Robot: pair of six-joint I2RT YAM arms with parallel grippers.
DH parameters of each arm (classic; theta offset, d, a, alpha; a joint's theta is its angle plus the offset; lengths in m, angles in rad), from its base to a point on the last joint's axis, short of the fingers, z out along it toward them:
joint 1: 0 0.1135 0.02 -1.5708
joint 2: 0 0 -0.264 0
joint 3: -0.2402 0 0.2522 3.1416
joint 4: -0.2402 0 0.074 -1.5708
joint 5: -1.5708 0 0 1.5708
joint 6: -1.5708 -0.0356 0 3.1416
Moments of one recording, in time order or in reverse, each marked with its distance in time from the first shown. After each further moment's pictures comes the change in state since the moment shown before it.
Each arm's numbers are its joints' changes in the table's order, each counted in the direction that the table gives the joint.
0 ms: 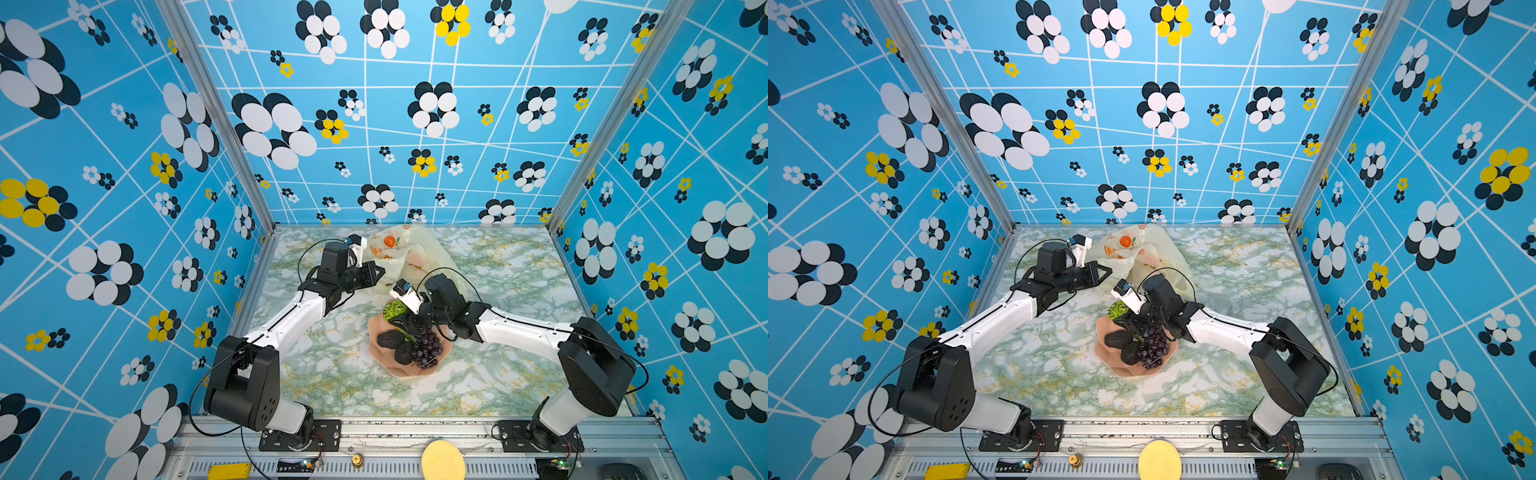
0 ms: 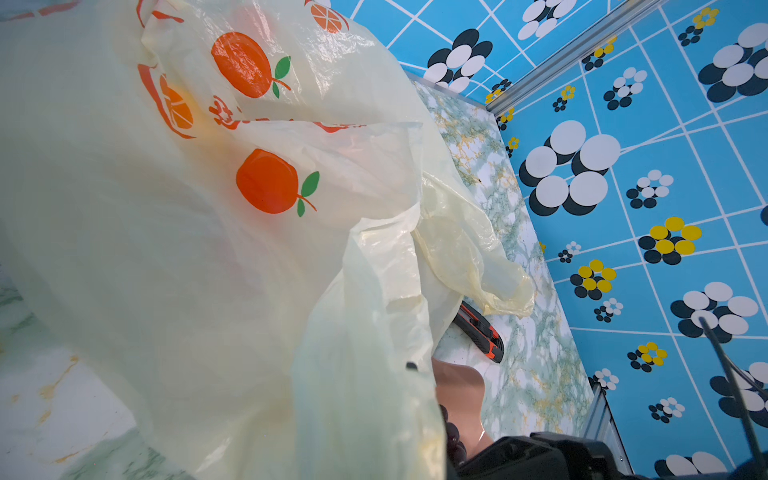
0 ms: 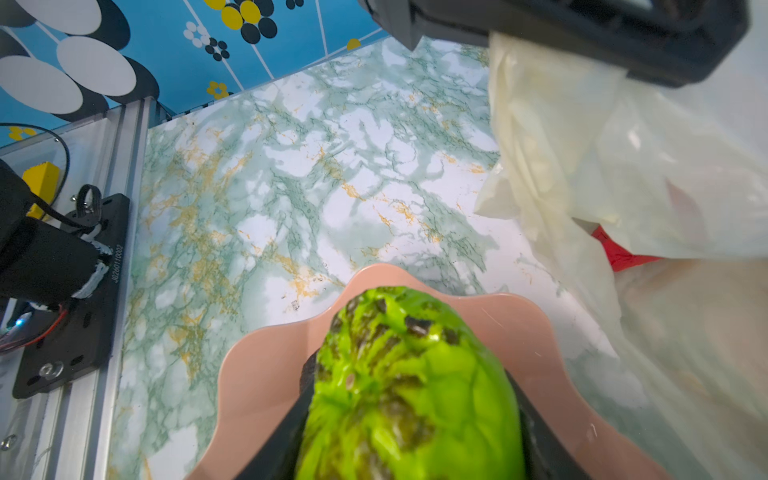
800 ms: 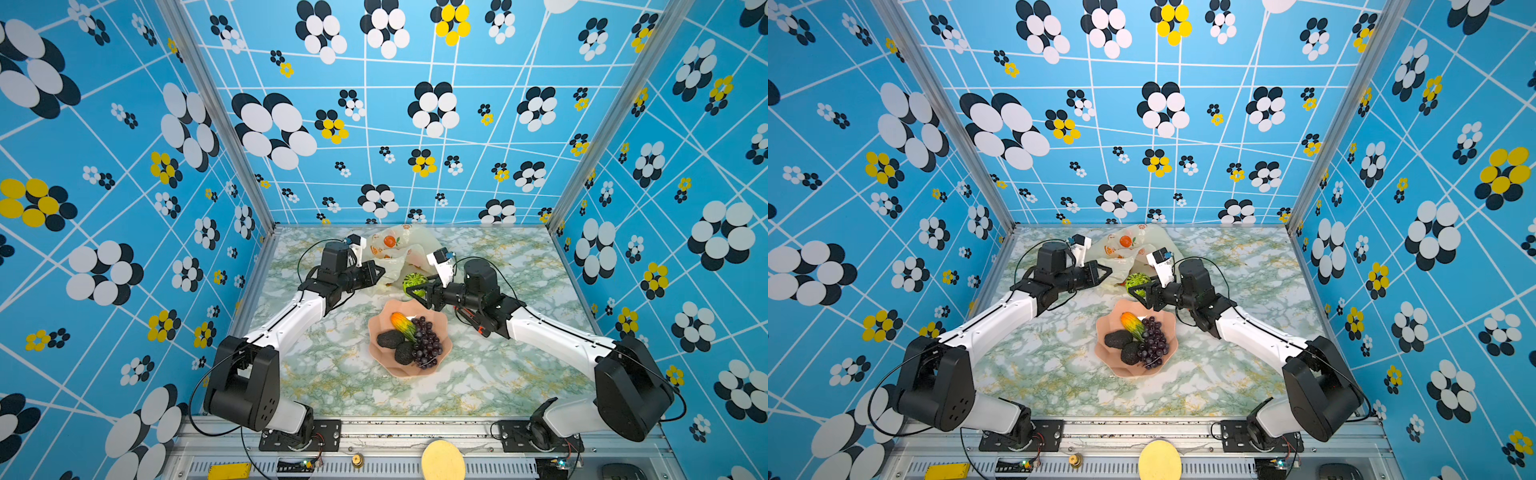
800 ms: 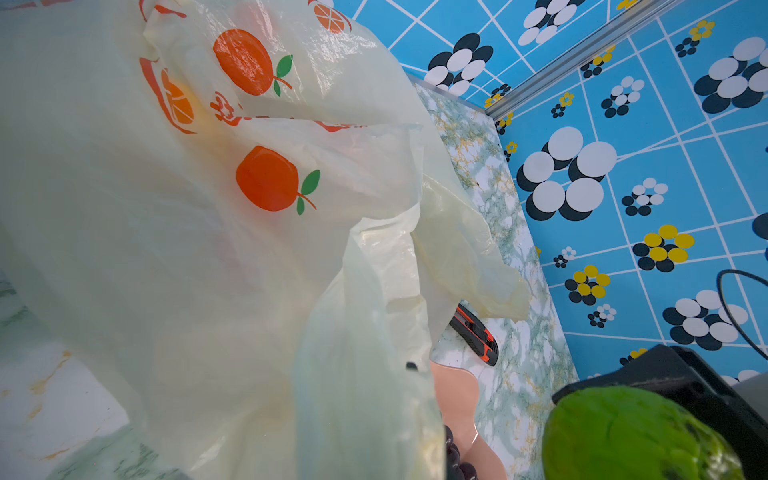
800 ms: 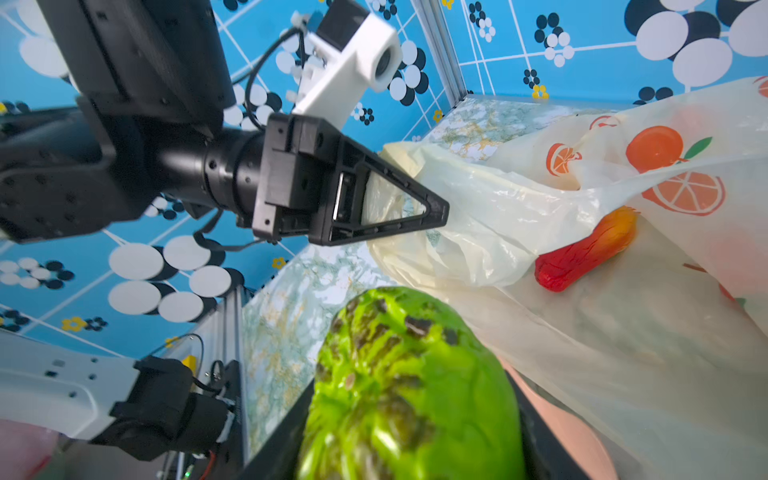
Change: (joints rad) left arm 0.000 0.000 0.000 0.000 0.000 0.026; right arm -0.203 -0.179 0.067 0.172 0.169 -0.469
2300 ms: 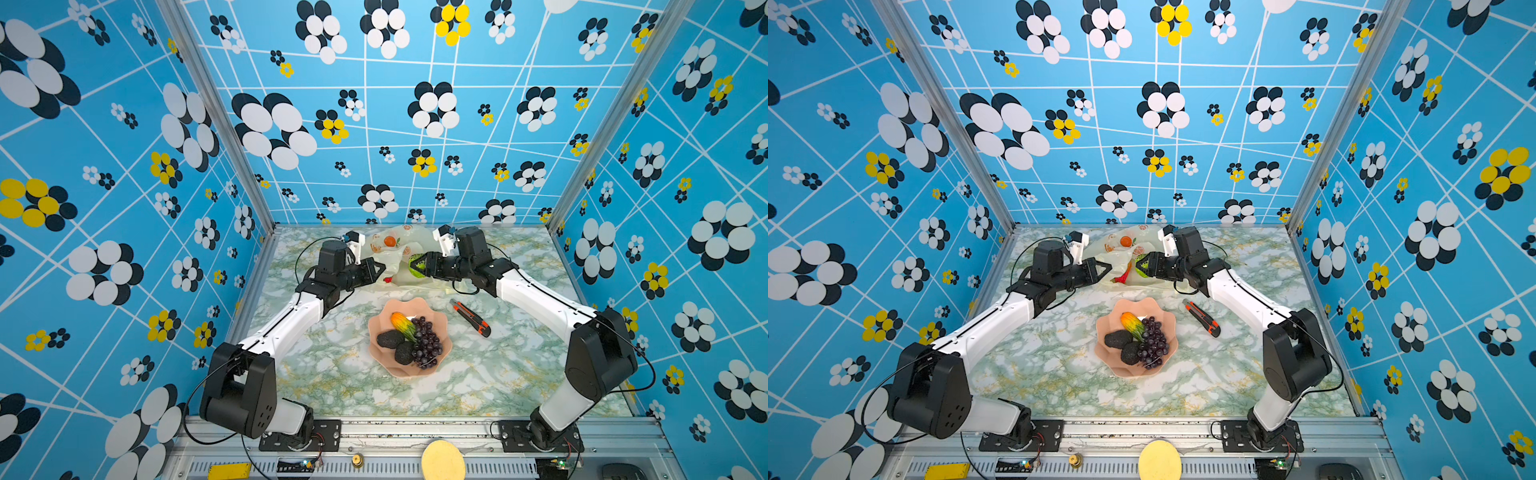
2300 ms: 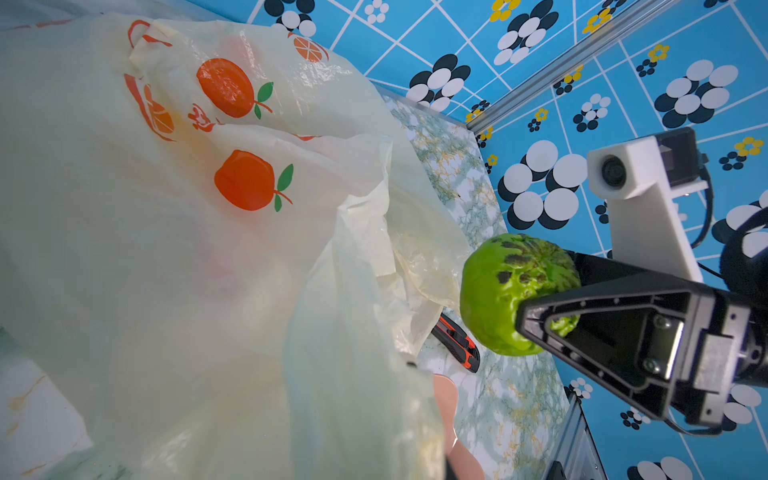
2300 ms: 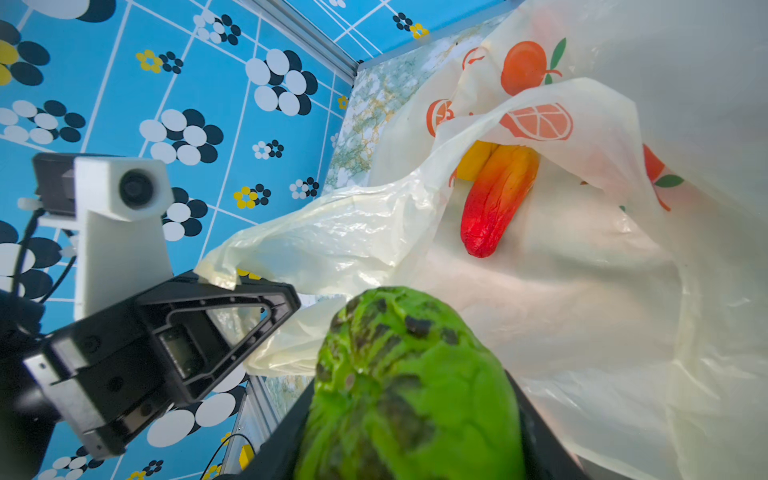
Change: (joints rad) left arm -0.001 -0.037 0.000 0.027 -0.014 0.034; right arm -0.097 0.241 -0.422 -0.481 -0.055 -0.257
